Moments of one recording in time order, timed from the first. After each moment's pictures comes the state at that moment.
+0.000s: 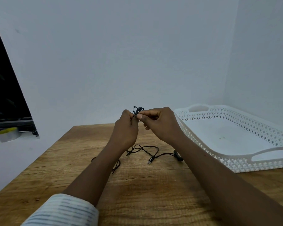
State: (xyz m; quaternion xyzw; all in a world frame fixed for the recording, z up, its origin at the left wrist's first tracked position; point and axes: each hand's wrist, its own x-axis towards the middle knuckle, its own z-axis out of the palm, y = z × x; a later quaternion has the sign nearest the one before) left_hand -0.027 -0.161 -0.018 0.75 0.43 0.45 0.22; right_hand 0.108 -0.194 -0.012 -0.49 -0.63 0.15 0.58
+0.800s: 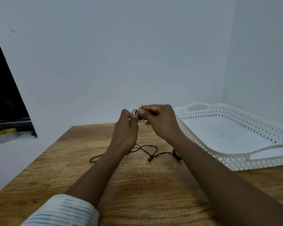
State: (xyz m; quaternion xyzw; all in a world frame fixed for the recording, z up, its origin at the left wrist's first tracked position) left_hand -0.019 -0.159 -0.031 0.73 0.39 0.50 0.26; right_hand 0.107 -0.191 -0.010 -0.47 -0.60 0.16 0.63
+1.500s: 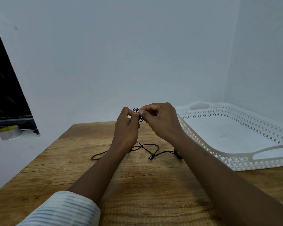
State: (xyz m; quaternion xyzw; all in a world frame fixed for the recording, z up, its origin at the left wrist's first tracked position) left_hand -0.017 -0.162 -0.031 0.67 0.36 0.55 0.34; right_hand 0.104 -0.198 -0.006 -0.50 -0.62 0.10 0.59
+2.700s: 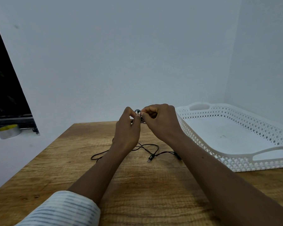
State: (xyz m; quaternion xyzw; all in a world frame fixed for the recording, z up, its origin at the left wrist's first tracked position) left_hand -0.018 -0.159 -0.034 0.72 0.38 0.53 0.26; right_hand 0.103 -0.195 -0.010 -0.49 -0.66 0.01 0.57
